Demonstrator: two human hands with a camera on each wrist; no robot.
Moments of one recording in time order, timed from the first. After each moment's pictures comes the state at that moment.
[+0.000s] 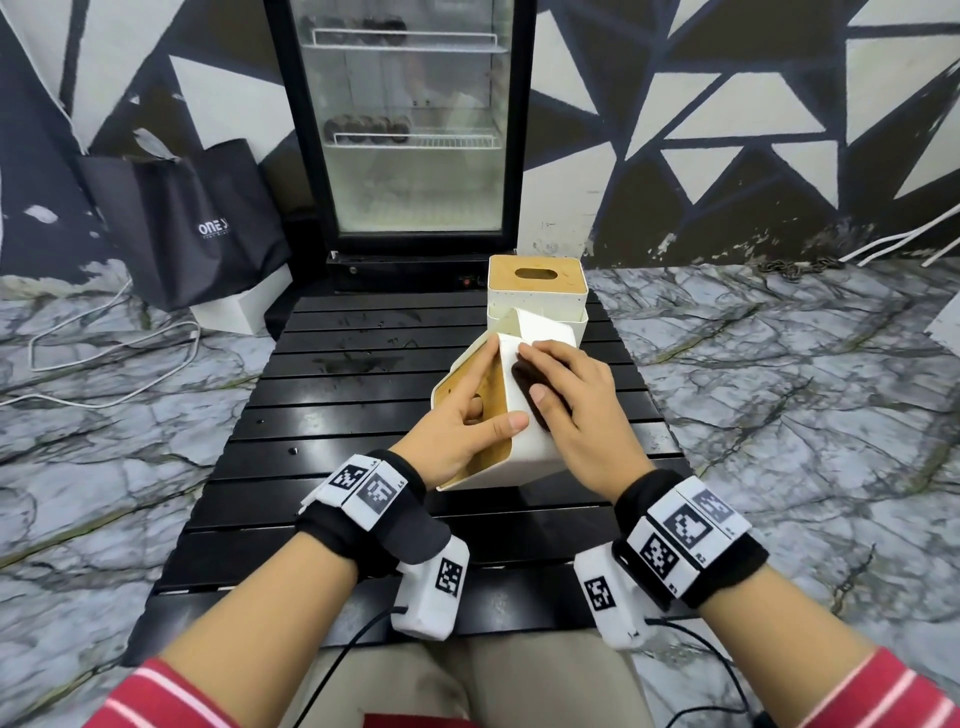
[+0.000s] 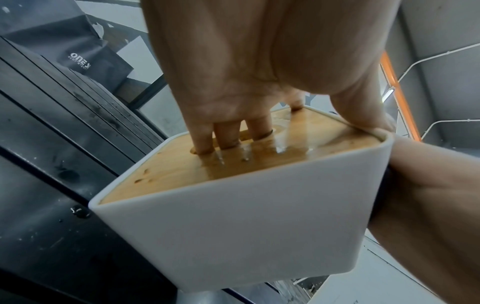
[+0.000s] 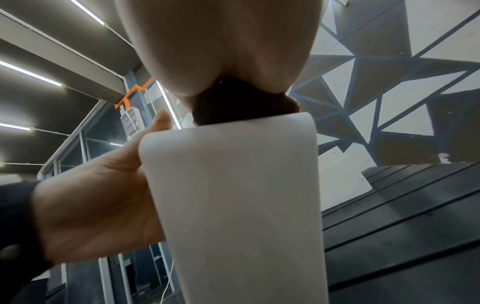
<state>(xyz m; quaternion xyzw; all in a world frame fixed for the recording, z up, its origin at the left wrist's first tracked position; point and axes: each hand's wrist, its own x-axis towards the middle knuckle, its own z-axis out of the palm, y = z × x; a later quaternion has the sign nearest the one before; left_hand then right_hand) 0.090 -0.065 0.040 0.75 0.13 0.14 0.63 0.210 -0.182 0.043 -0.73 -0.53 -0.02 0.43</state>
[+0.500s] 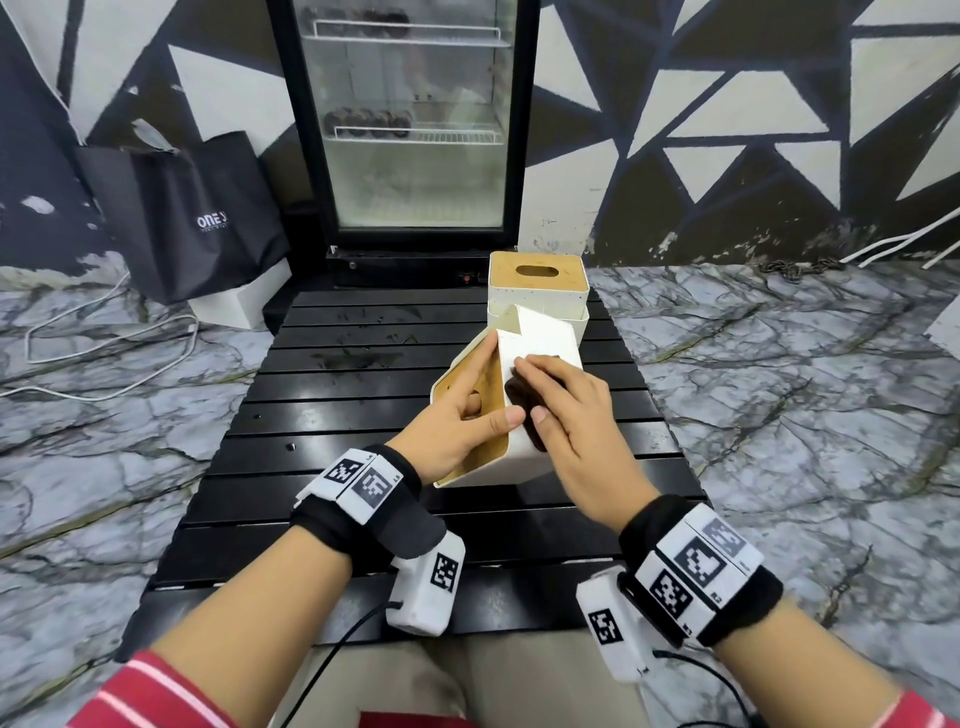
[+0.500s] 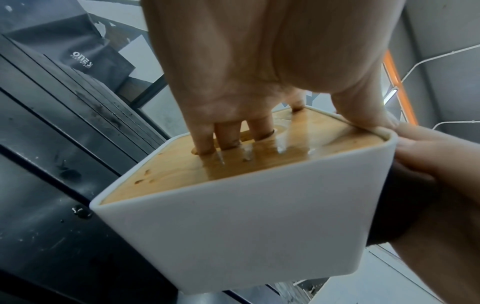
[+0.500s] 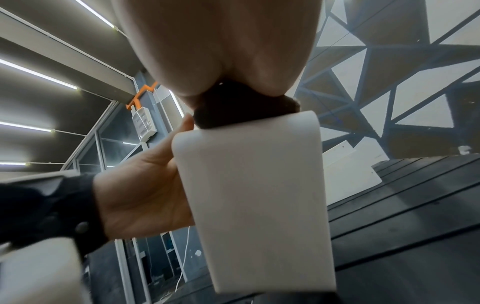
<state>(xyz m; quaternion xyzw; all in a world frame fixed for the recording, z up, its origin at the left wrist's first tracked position) 0.091 -0.061 0.040 0.75 0.13 0.14 0.63 0.197 -0.193 0.033 -0.72 -0.56 -0.01 0.42</state>
